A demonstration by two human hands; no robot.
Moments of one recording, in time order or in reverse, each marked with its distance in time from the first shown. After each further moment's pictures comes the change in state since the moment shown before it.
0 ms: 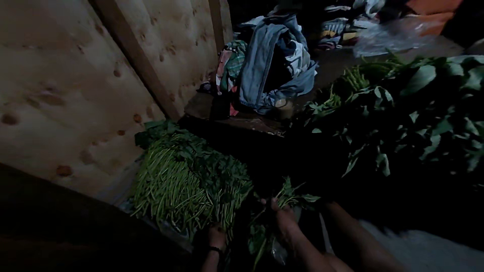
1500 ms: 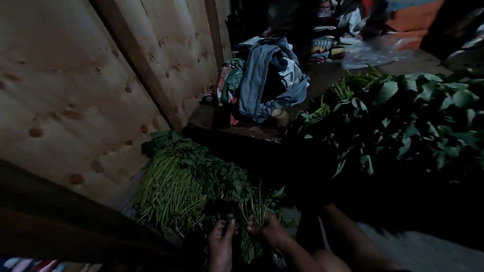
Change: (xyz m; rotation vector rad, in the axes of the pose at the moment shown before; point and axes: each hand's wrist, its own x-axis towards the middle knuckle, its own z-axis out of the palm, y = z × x) left_hand -0.114 0.049 -0.047 -1.262 0.206 0.427; right_hand -0.025 0.009 -0.004 -0.494 -0.537 -0.120
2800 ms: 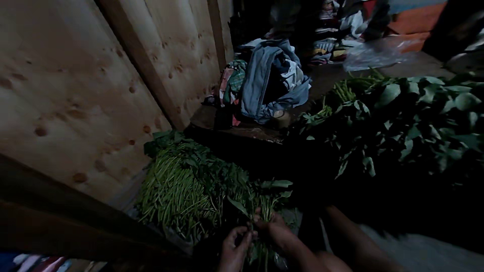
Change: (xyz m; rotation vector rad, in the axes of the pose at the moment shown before) left_hand -0.020 0.006 -0.004 0.156 -0.312 -0.285; right_hand -0.002 -0.005 0.001 0.349 0.071 0.067
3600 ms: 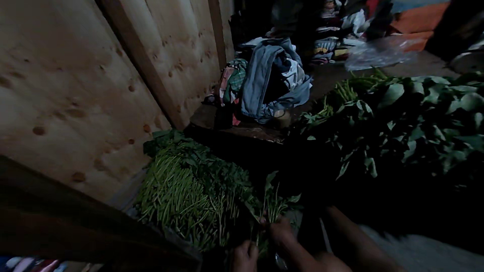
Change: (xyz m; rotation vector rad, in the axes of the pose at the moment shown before) left_hand -0.005 -0.015 0.018 0.720 0.013 0.047; right_hand 0.009 0.009 -0.006 -0.163 0.350 0.012
